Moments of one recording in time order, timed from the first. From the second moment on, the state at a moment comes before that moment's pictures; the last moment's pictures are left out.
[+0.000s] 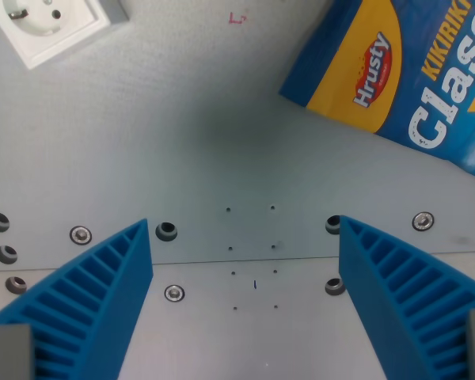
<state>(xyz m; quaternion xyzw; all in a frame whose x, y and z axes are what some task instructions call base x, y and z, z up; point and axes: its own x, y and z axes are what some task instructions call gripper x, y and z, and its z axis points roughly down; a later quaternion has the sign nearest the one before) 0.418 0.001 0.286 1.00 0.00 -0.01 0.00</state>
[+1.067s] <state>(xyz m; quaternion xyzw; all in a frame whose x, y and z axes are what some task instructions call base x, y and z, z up) 0.419 0.006 0.286 1.00 -0.01 -0.01 -0.02</state>
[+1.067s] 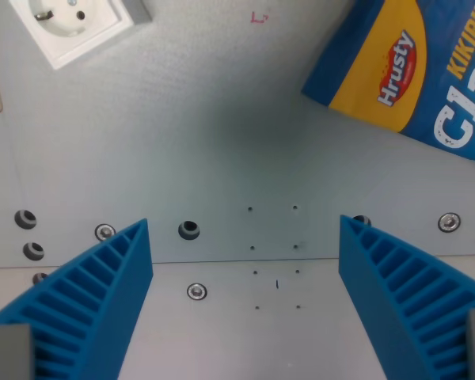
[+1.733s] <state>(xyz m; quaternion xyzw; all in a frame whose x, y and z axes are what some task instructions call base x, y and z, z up) 0.420 0.006 0.286 1.00 -0.01 -0.01 -0.07</state>
